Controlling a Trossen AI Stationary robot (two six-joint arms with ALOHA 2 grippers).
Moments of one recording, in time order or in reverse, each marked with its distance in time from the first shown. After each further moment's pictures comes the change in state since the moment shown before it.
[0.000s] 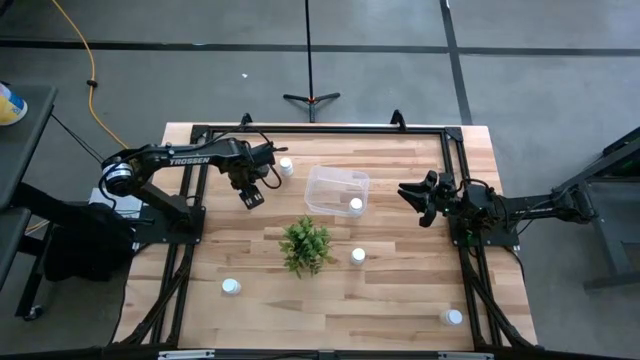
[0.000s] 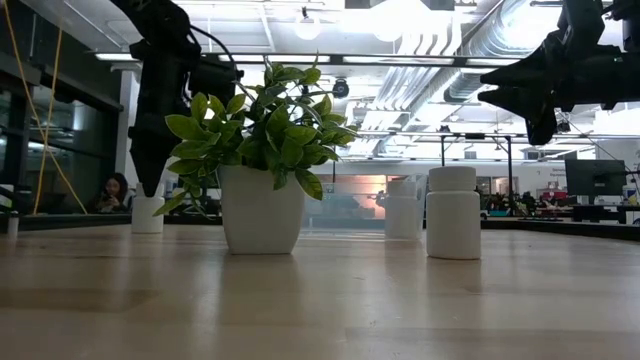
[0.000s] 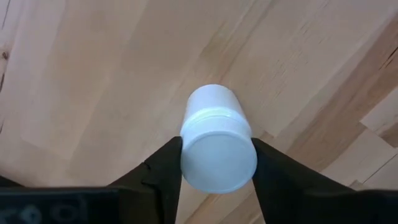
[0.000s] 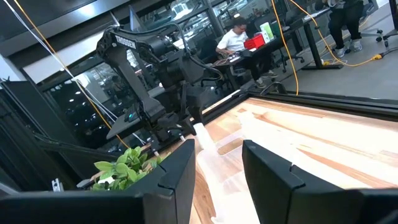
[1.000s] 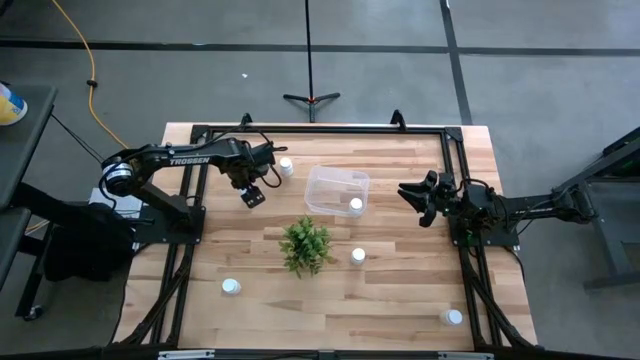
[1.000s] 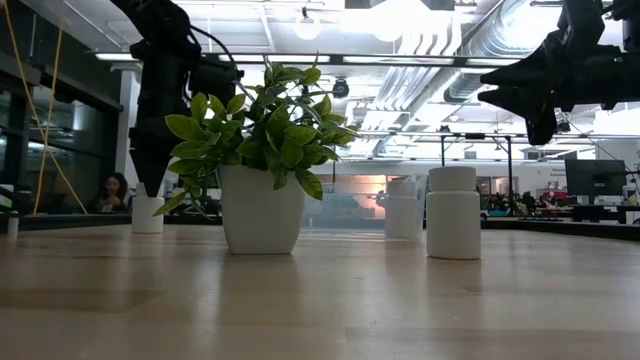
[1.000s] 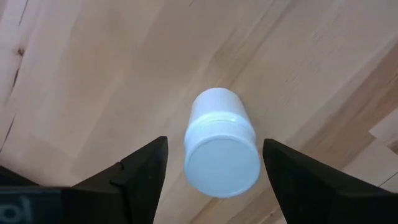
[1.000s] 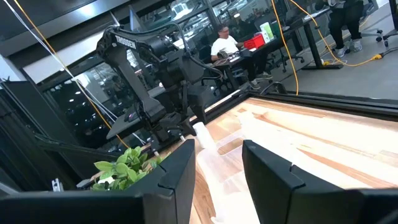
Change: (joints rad) left arm 0.000 0.001 0.000 0.006 -0.030 -0.035; right arm 0.000 0.000 0.000 0.000 0.000 0.001
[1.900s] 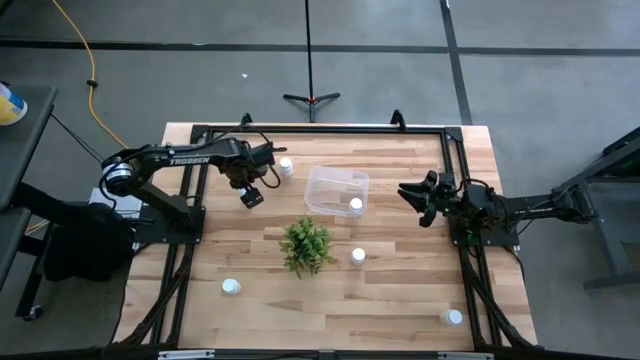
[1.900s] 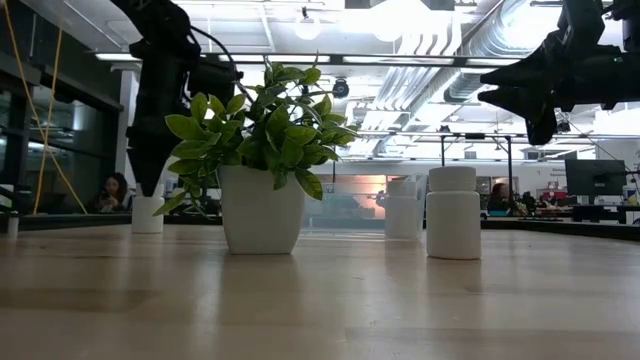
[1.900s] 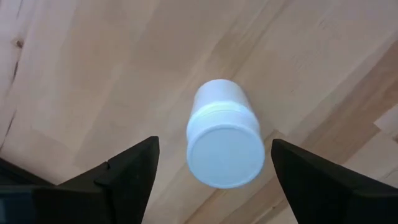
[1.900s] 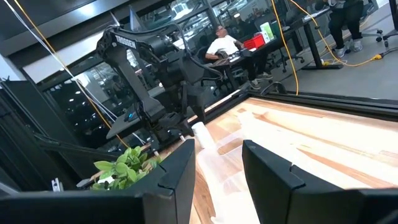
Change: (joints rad) left arm 0.000 0.000 0.001 -0.023 -0.005 0.006; right arm 0.000 0.000 0.000 0.000 0.000 -0.001
